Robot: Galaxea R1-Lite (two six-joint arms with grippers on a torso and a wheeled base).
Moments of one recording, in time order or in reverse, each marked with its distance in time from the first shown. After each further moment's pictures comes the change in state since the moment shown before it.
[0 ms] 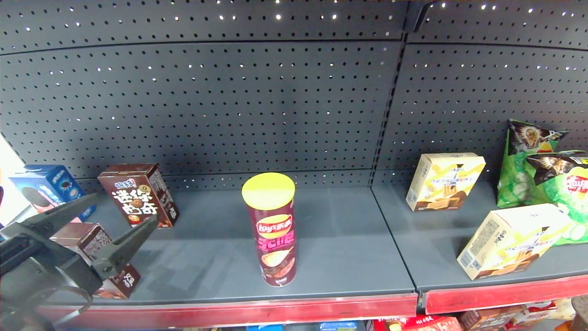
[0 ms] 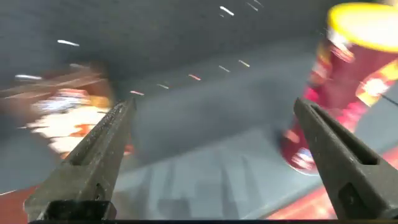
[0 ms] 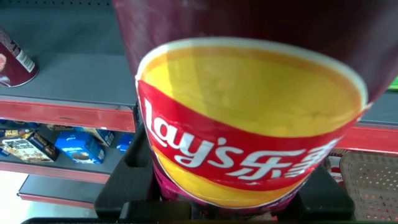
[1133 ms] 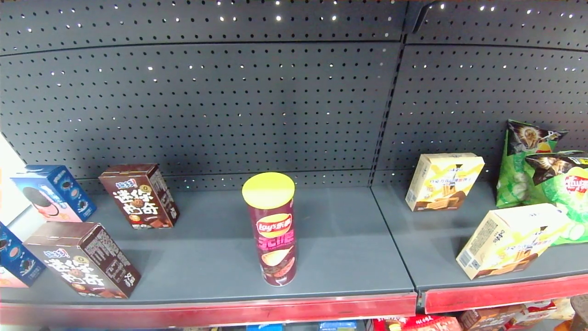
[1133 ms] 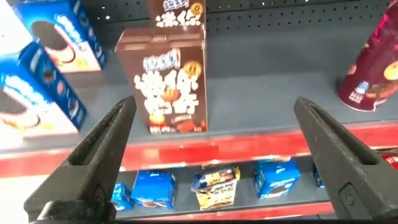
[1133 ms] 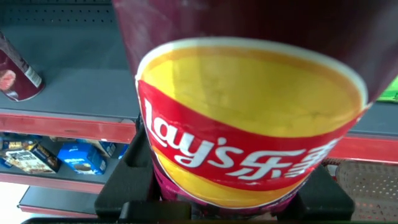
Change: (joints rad) left arm 0.088 -0.746 0.053 0.775 0.211 -0.012; right arm -0.005 0.006 -0.040 -0.013 0.002 0.012
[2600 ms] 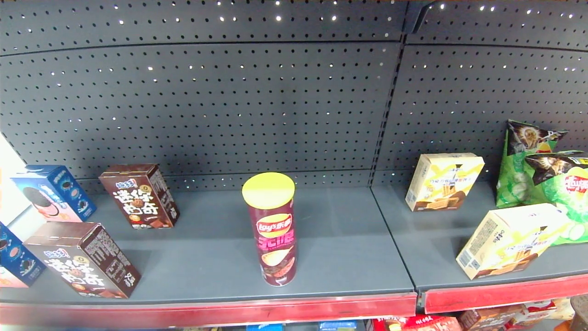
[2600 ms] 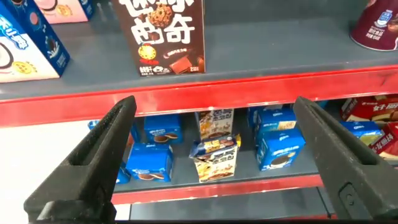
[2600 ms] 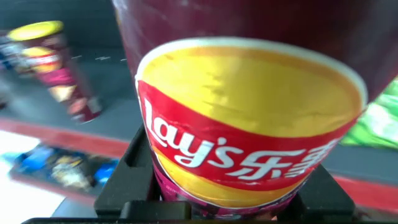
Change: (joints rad) left arm 0.000 -0.255 0.167 0.144 -0.009 0.004; right arm 0.031 -0.072 -0.064 -0.021 0.155 0.047
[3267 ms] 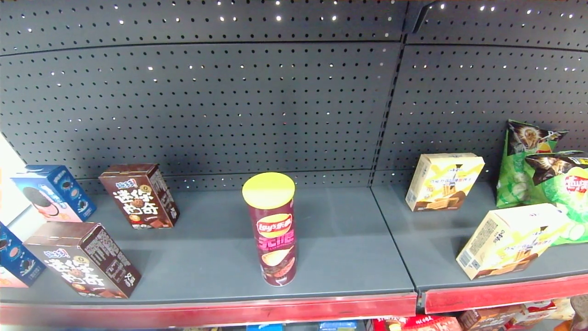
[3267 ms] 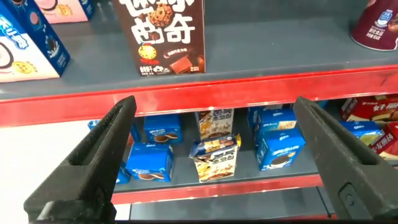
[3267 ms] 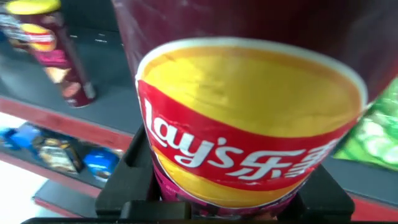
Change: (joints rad) left arm 0.000 0.001 0.000 0.000 0.000 0.000; right arm -0.006 0.079 -0.043 0.015 -0.016 -0.121
